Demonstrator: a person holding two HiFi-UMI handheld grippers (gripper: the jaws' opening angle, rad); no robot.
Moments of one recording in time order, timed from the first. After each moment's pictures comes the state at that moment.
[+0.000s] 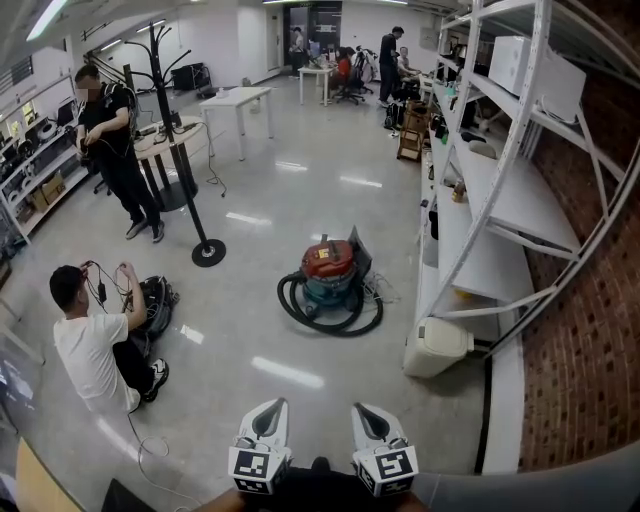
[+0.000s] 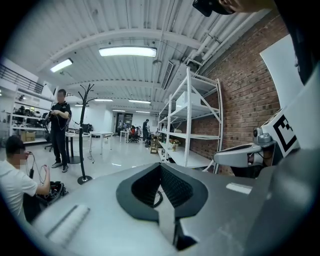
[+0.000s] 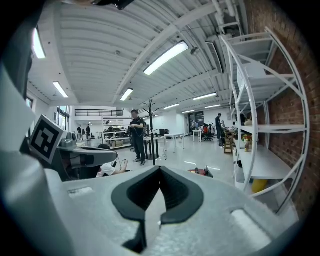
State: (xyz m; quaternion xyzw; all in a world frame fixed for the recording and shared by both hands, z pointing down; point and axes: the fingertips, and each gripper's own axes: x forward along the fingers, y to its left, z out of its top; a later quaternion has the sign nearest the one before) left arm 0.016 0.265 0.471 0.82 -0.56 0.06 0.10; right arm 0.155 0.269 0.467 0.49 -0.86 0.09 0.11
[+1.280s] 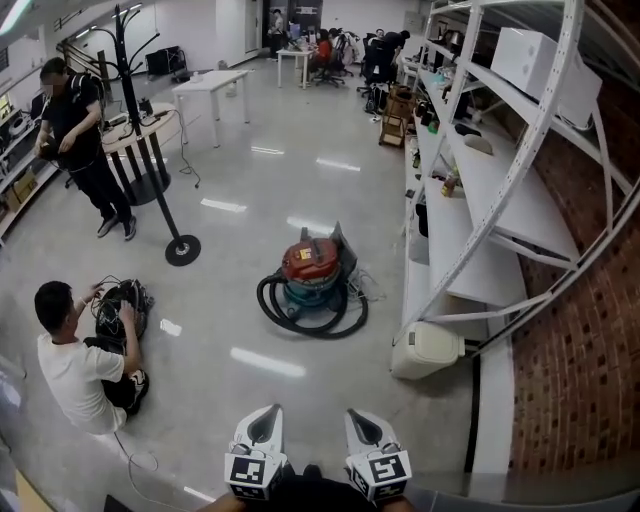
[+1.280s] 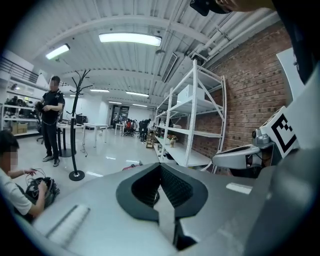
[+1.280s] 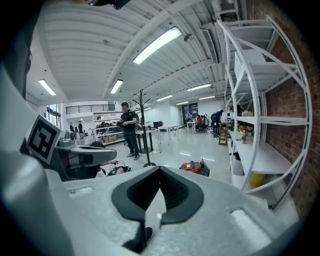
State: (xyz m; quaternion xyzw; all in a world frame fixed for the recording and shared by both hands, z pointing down) left arm 0.017 0.188 0.507 0.84 -0.53 0.08 0.13; right arm 0.158 0.199 0.502 0.52 -0.83 0.14 0.14
